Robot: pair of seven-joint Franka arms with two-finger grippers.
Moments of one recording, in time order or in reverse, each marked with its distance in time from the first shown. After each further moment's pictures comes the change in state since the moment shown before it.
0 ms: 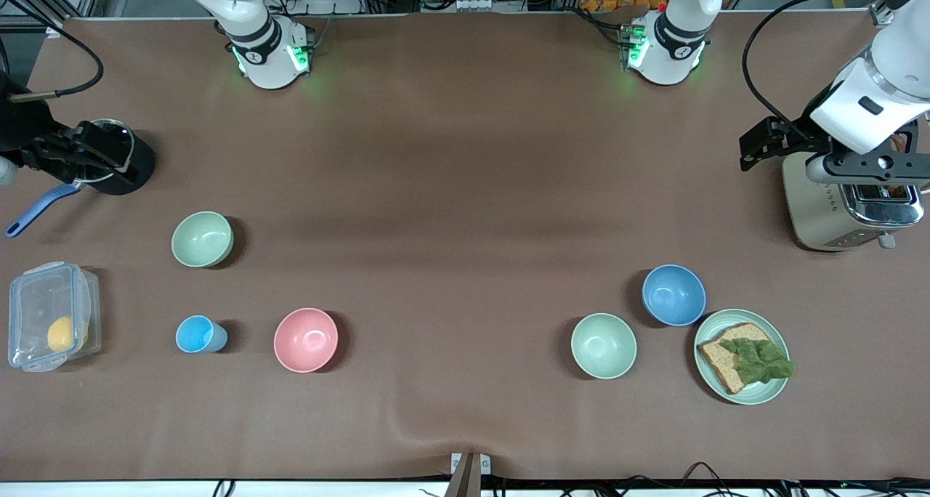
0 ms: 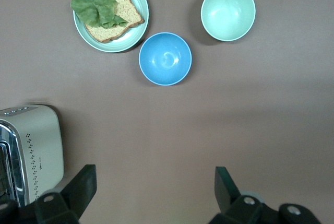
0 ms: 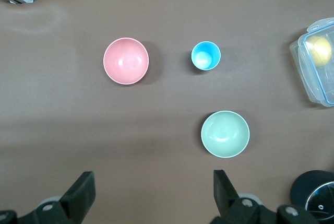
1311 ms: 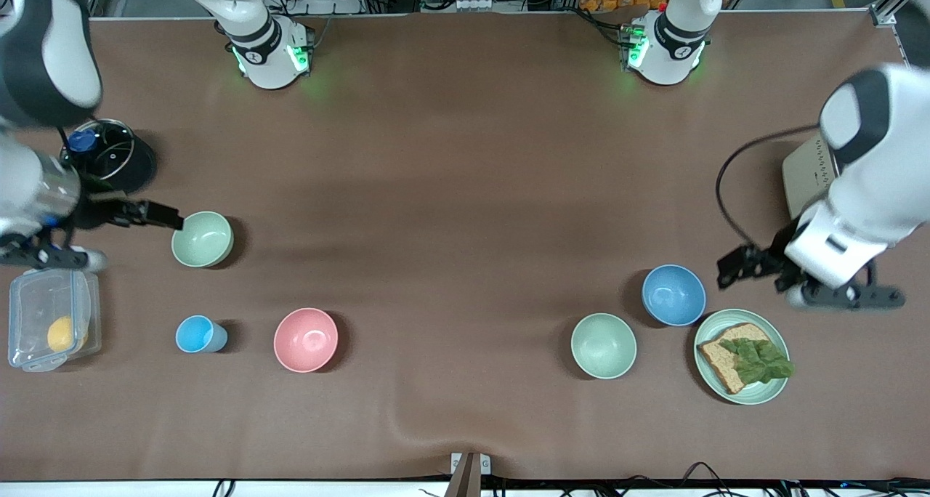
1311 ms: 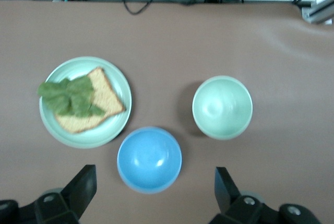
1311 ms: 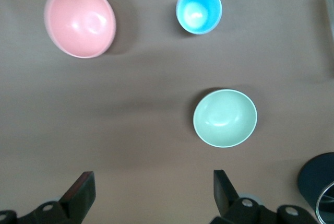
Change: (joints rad) left arm 0.003 0.365 0.003 0.085 0.000 0.497 0.000; right arm -0.023 0.260 -0.012 -0.019 -0.021 0.001 0.000
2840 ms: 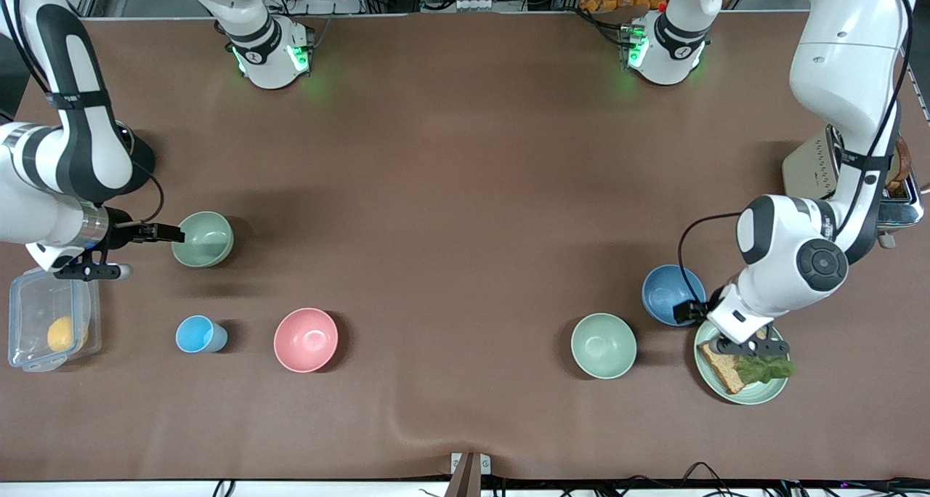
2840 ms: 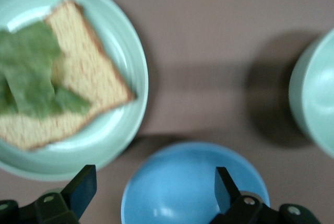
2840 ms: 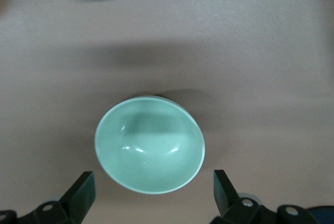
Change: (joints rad) left arm 0.019 0.269 0.027 -0.126 0.119 0.182 0.015; right arm -0.207 0.032 -0.007 -0.451 -0.042 0.479 -0.304
